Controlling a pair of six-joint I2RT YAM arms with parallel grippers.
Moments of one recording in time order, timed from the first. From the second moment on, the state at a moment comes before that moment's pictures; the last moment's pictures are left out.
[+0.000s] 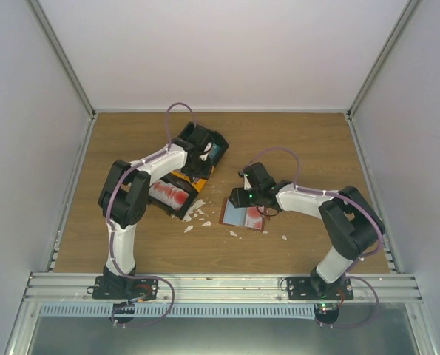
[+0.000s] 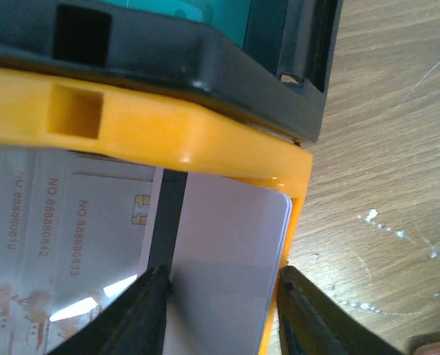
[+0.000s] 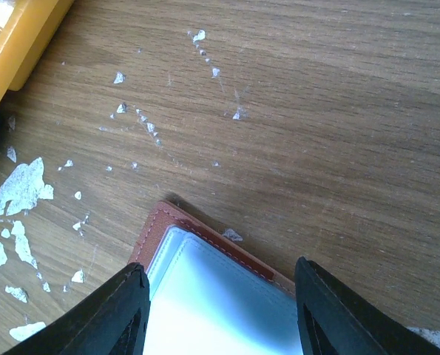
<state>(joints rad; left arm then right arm) -0.49 2.03 1.51 -0.69 0.03 -0.23 0.62 1.66 0.85 -0.15 -0.17 0.47</state>
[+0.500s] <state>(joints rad) -0.50 2.02 1.55 -0.73 0.02 -0.23 0.62 1.68 0.85 -0.15 -0.17 0.47</state>
